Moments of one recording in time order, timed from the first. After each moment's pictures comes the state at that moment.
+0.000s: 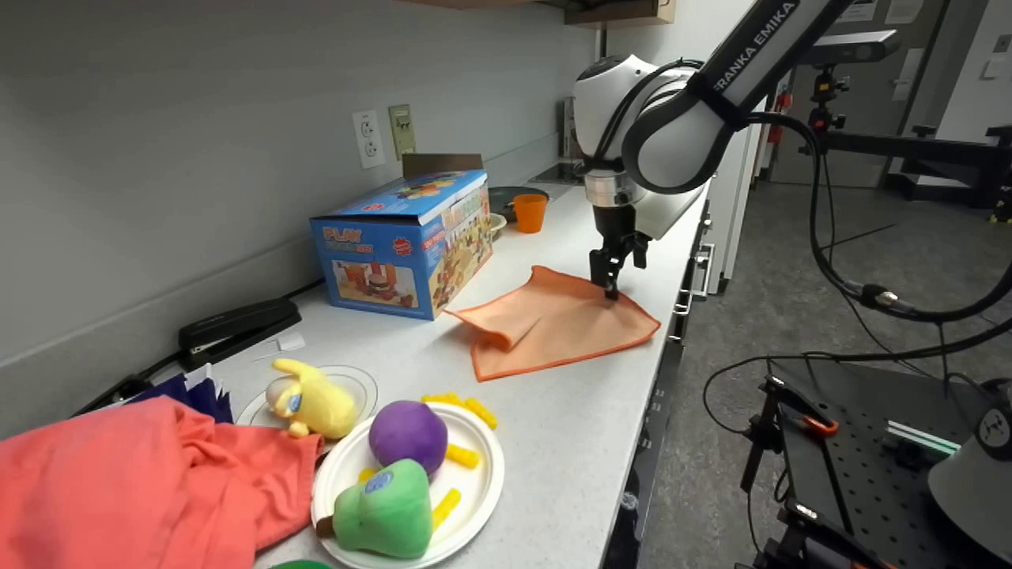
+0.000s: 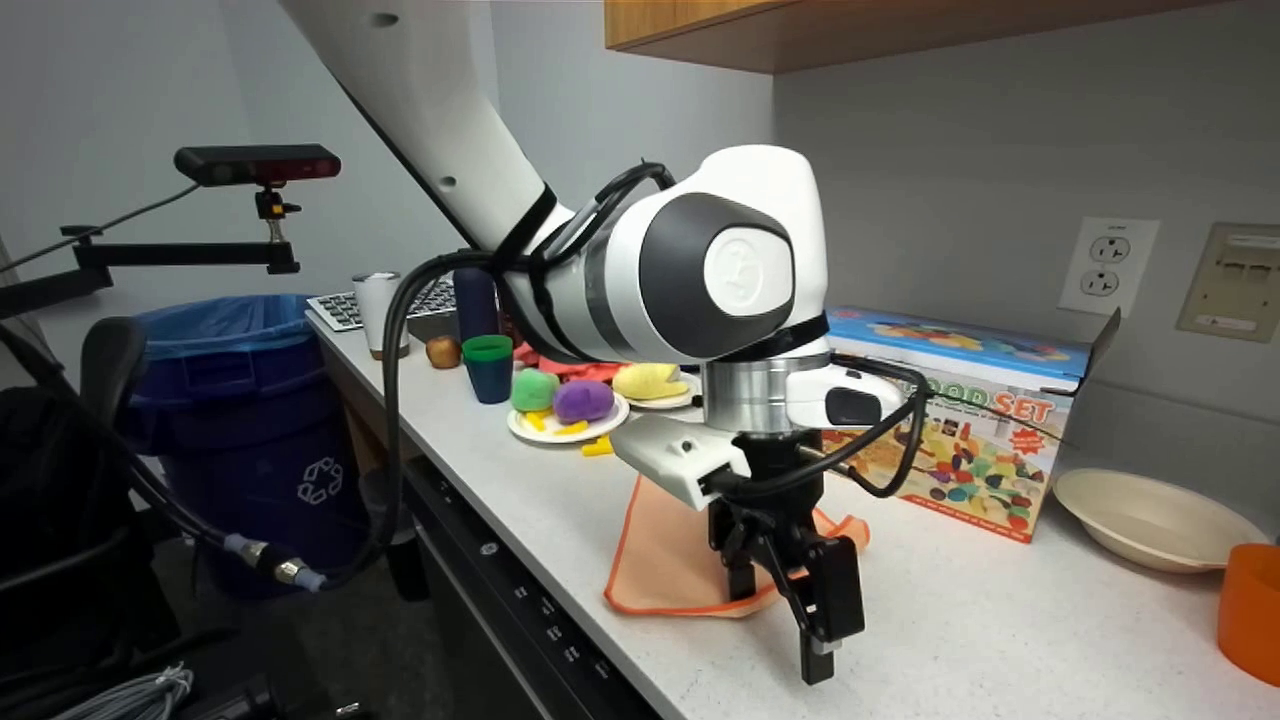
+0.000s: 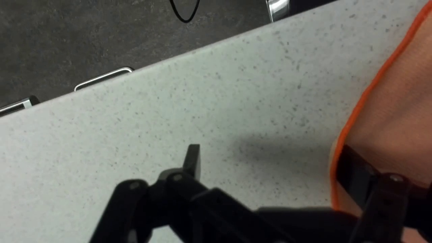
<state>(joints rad) -0.12 0.10 -0.19 -2.38 -0.38 2.41 0.35</state>
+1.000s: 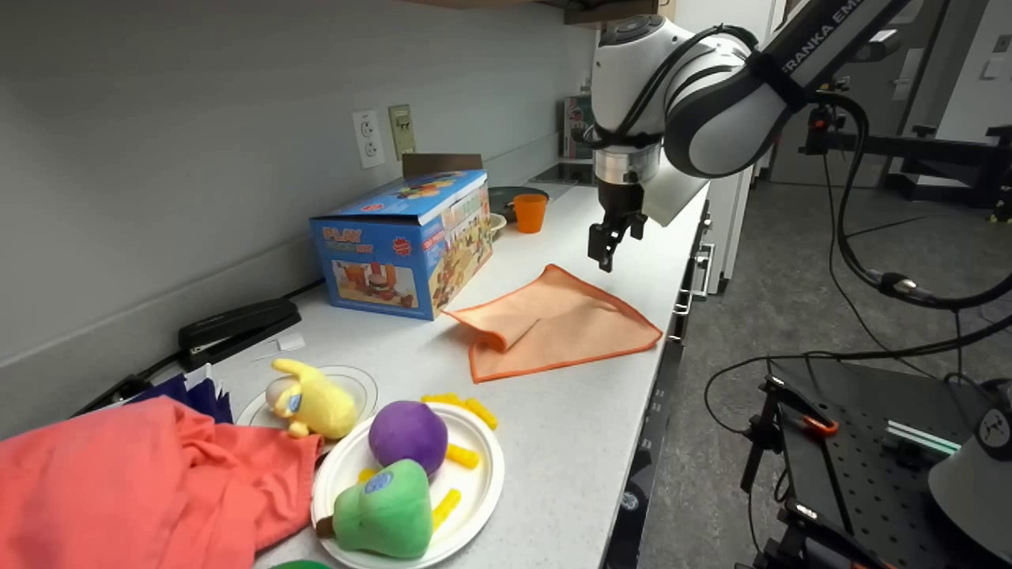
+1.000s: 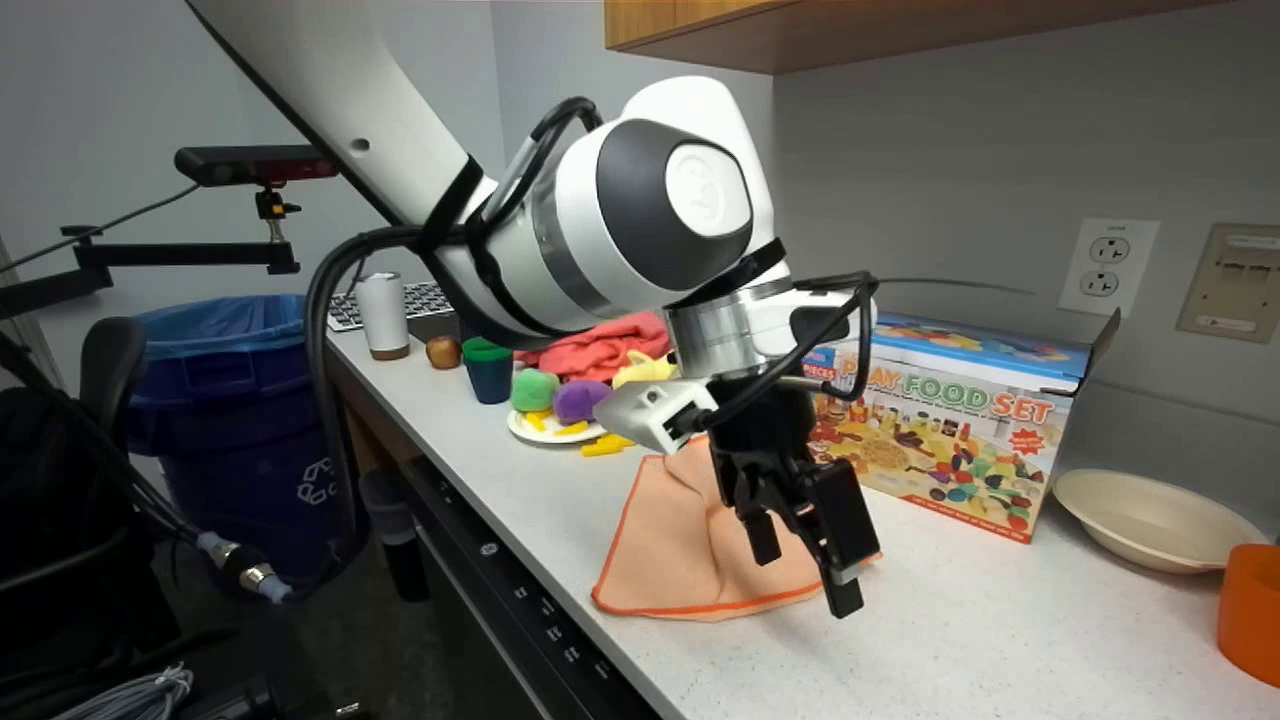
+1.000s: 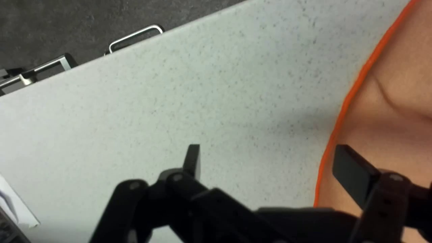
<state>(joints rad) -0.12 -0.04 -0.19 -2.45 -0.62 2.48 0.55</state>
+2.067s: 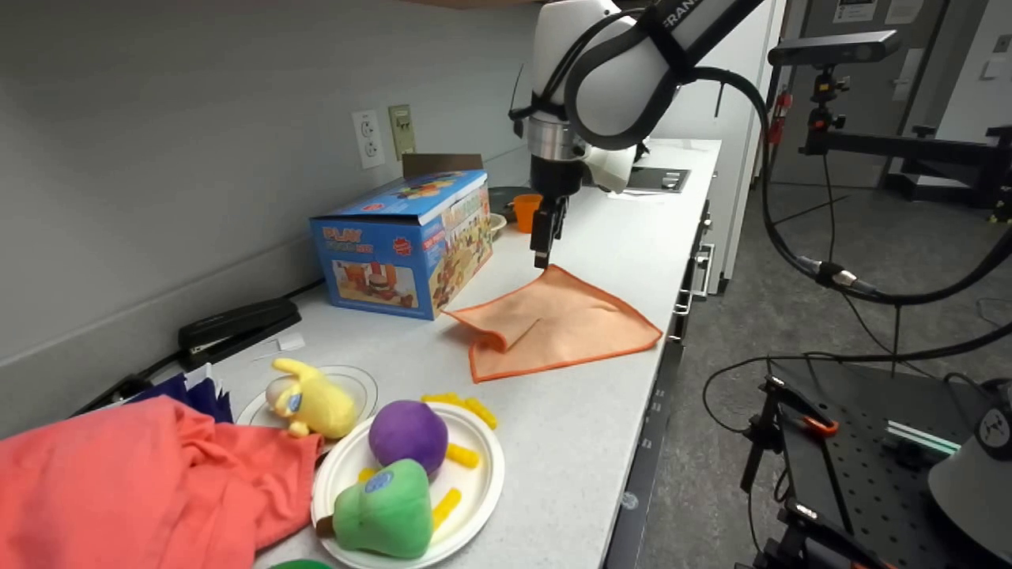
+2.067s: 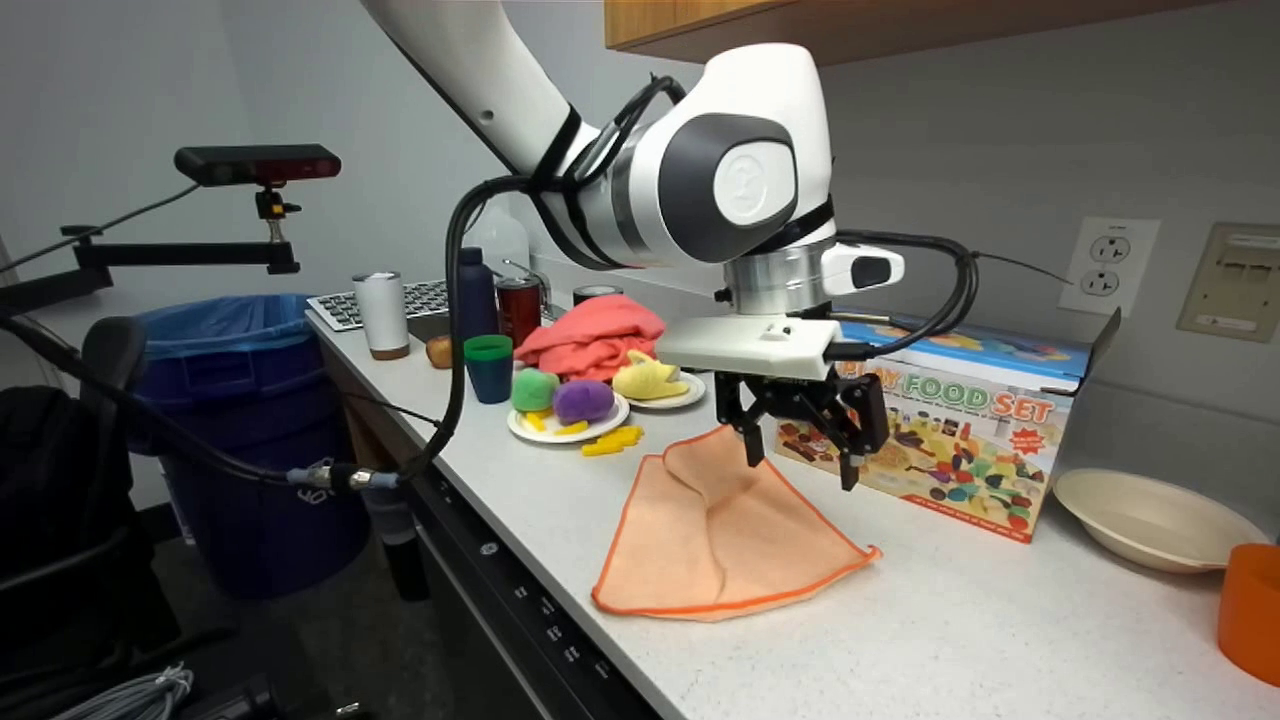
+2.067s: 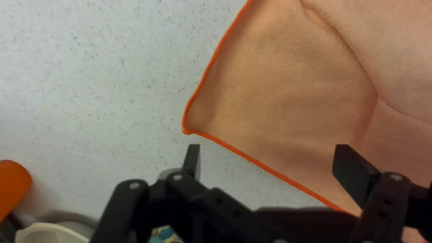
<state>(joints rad) -0.11 0.13 -0.10 -2.20 -0.17 2.49 -0.17</state>
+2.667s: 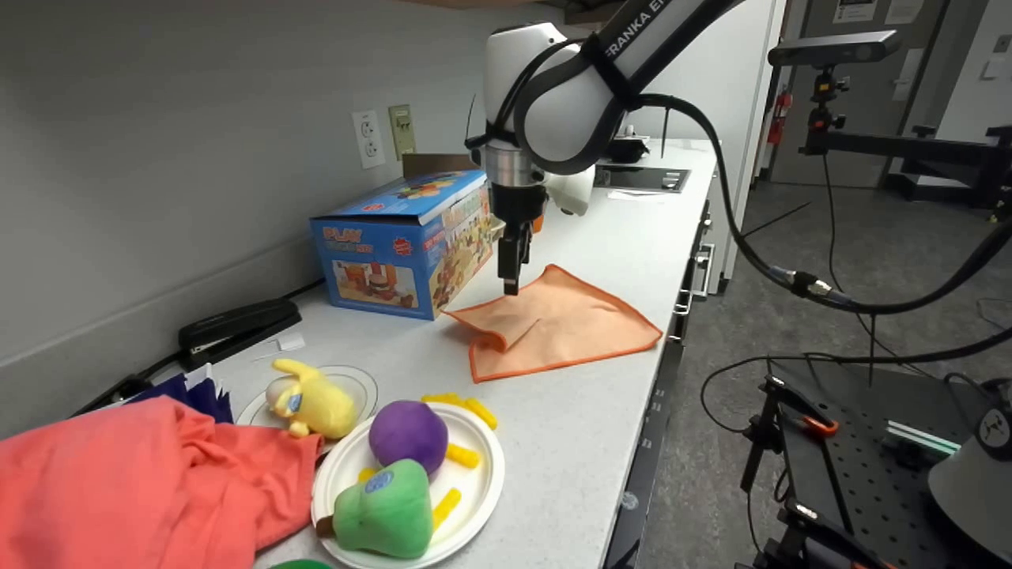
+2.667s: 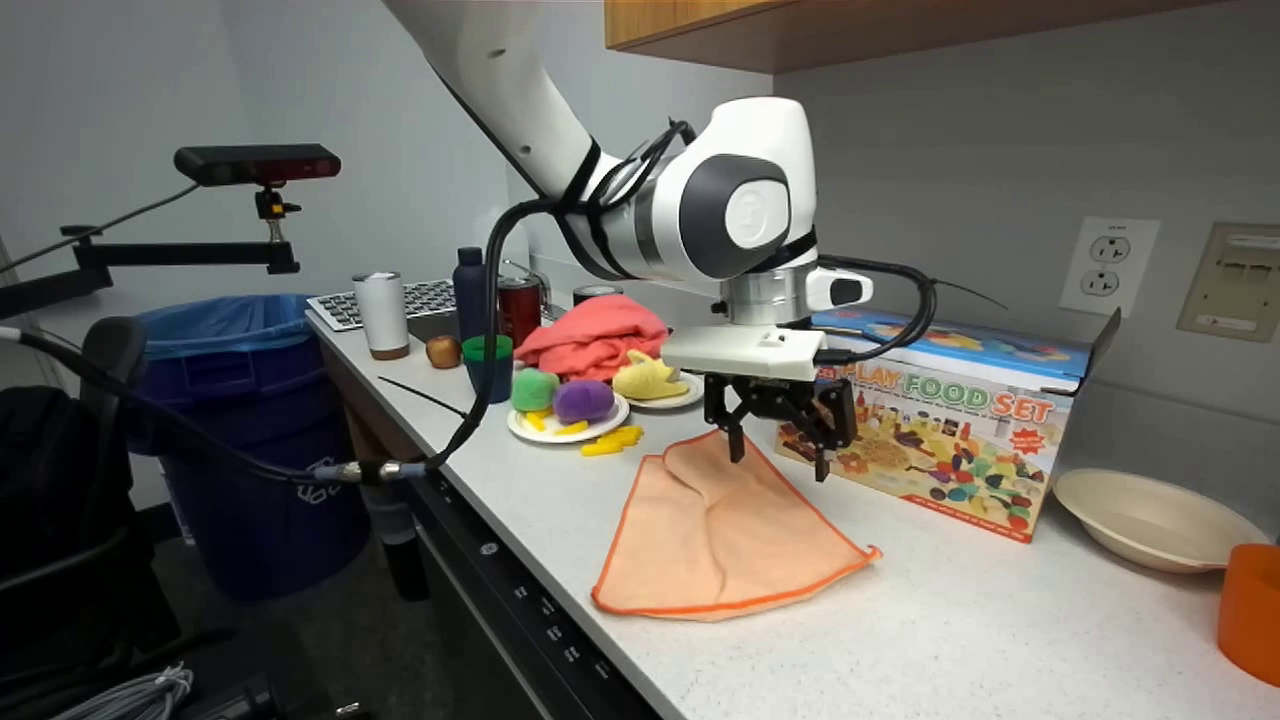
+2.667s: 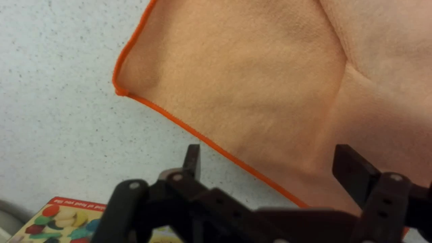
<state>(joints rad) -0.09 0.27 -0.03 -2.06 -0.15 2.43 -0.20</state>
